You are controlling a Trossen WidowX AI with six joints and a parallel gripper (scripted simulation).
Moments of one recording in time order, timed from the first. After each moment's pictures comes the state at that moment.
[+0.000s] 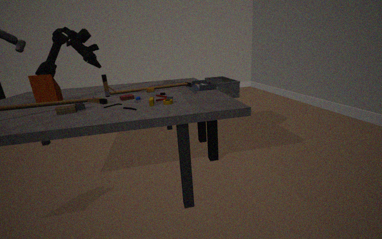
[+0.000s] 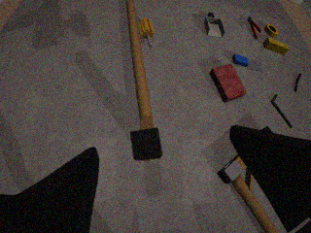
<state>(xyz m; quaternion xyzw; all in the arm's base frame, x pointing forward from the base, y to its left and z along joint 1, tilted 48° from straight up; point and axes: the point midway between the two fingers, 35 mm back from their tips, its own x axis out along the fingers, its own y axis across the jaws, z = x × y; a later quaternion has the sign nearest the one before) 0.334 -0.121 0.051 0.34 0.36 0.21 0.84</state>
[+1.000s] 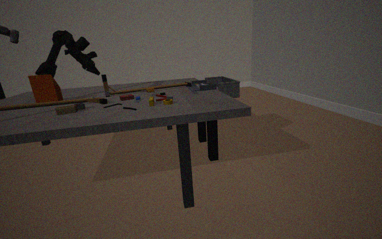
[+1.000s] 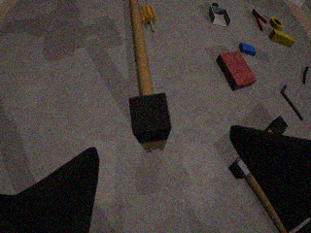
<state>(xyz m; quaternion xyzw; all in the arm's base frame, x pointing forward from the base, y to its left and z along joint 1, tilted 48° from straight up) 0.321 -0.086 0.024 0.34 0.35 0.21 0.85</state>
